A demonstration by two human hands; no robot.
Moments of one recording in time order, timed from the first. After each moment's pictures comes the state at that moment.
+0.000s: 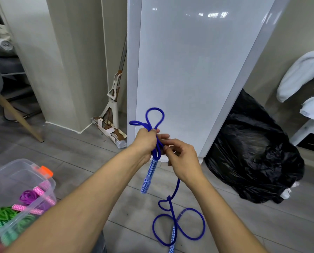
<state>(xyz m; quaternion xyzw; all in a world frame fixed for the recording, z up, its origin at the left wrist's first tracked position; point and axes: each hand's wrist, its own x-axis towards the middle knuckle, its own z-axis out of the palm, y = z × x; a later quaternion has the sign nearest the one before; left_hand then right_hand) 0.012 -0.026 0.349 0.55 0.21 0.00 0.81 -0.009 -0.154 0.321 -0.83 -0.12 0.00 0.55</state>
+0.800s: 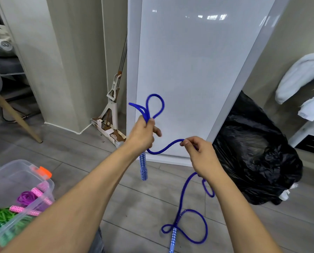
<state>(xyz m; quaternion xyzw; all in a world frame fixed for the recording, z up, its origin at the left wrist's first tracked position) 0.016 -0.004 0.355 0.72 0.09 0.06 0.69 0.006 -0.199 0.340 -0.88 -0.08 -0.05 0.47</state>
